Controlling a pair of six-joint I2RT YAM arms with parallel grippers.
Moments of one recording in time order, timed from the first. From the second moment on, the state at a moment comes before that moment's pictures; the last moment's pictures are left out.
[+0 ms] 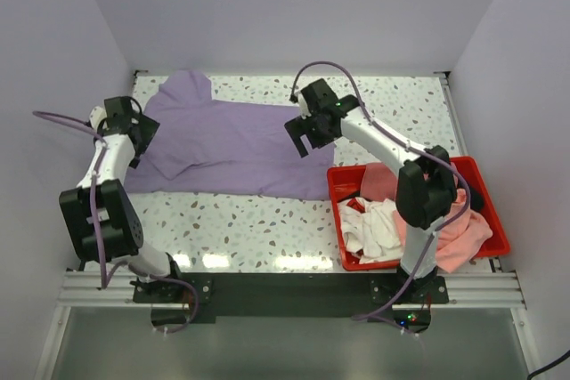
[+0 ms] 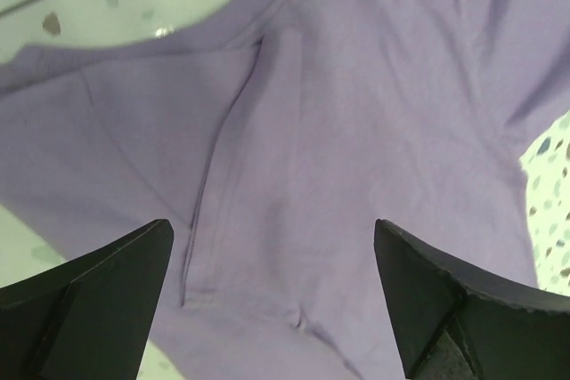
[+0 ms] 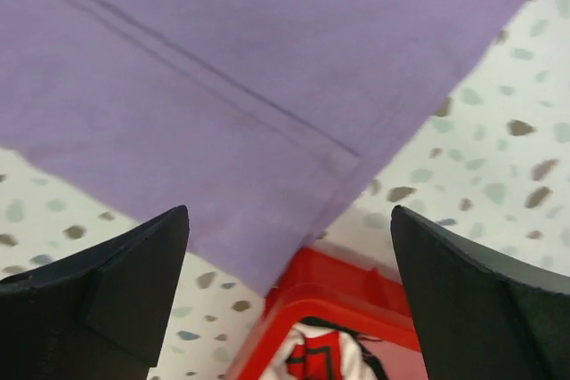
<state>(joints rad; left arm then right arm) 0.28 1.58 1.15 -0.46 -0.23 -0.85 0.56 1.94 1.68 -0.82 0.08 0.01</state>
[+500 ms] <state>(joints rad) 0.31 1.63 0.96 -0.32 -0.16 -0.81 0.78 2.12 1.61 -0.68 -0.07 0.13</state>
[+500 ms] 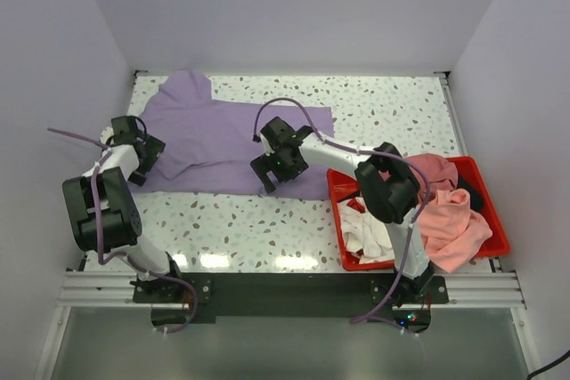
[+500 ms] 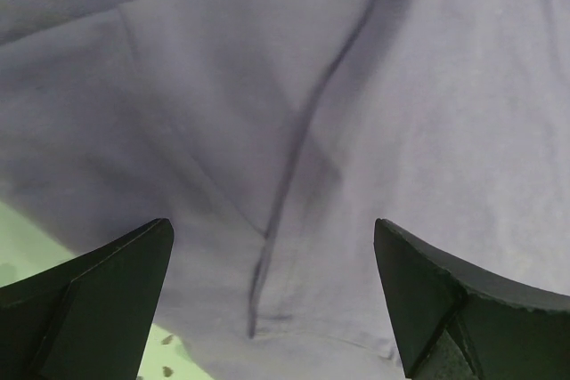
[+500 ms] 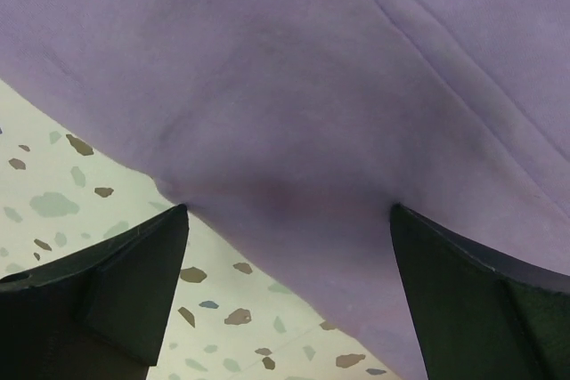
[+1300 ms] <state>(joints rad) 0.46 1.34 0.62 -0.40 -0.35 -0.91 0.87 1.85 1.20 -0.47 -0.09 0.16</state>
